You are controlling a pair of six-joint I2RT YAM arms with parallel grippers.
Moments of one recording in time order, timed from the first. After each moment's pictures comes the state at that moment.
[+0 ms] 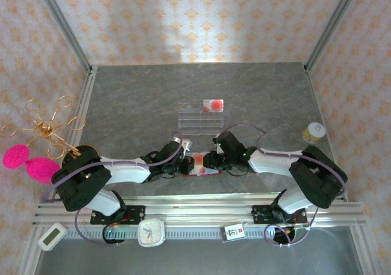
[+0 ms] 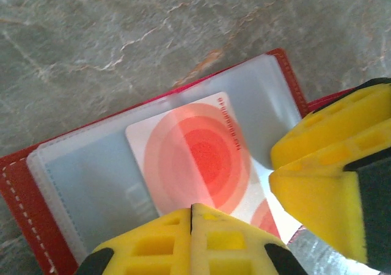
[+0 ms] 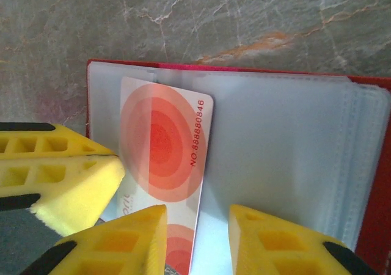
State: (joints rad) left arm -0.82 1.47 0.46 0.23 0.10 -0.65; right arm 0.77 1.47 0.57 -0.02 -0.32 0.80
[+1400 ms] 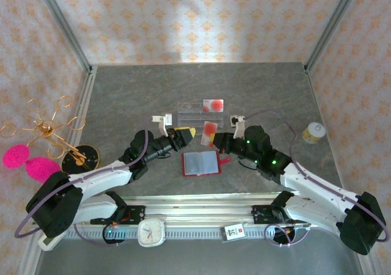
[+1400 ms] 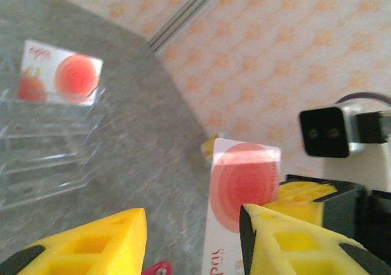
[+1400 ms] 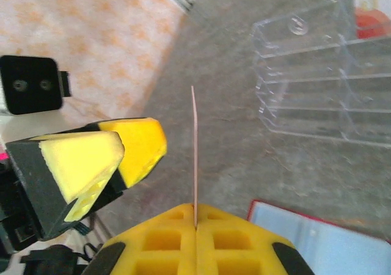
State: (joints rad) left arm -0.62 1.17 0.40 0.74 0.29 -0.83; right arm 0.73 0.93 0.55 0.08 -0.22 0.75
